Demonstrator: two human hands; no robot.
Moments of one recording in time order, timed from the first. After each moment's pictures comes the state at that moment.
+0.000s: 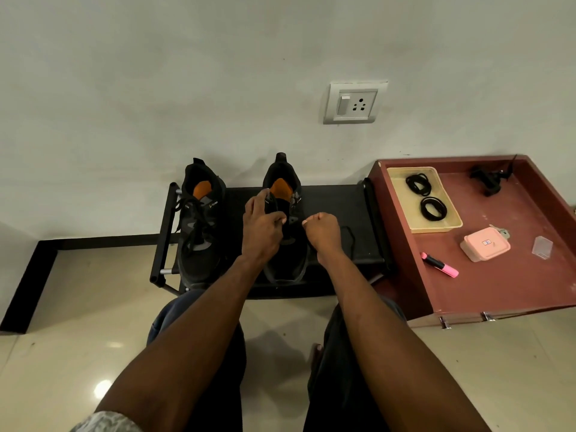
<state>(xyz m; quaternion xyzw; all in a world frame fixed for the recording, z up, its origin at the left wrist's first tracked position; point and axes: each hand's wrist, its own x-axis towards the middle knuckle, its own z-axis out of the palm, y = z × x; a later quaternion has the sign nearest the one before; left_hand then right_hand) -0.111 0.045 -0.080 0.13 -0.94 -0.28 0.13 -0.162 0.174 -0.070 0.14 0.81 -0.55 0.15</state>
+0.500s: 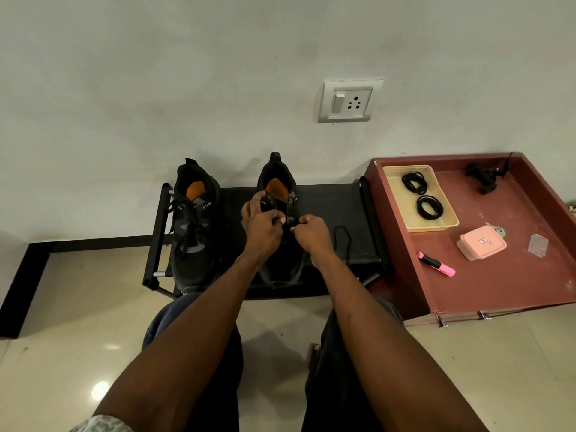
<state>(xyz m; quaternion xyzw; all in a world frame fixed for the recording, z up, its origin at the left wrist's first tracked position) -0.124 0.054 -0.079 0.19 -0.90 -0.37 0.07 -0.160 0.169 -0.070 0.07 0.85 -0.47 0.22</state>
